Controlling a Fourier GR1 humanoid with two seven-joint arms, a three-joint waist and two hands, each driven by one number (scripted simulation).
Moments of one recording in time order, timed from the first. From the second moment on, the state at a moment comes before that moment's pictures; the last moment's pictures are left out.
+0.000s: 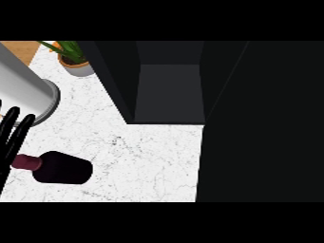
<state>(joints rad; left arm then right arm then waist) 0.14 0.16 0.10 -2.19 0.68 -0.23 0.19 0.18 -0.14 0.13 -2.31 -0.13 0.11 0.13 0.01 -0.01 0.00</state>
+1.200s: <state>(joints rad) 0.09 0.24 0.21 -2.35 0.91 0.06 0.48 0.03 -0.12 0.16 -2.44 -0.12 0.03 0.43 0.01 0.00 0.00</state>
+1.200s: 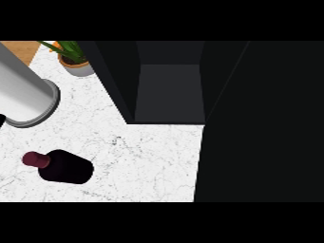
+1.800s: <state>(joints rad) 0.11 0.26 0.32 -2.33 0.93 0.08 0.52 0.01 -0.12 0.13 -2.46 -0.12 0.04 0.48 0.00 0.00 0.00</state>
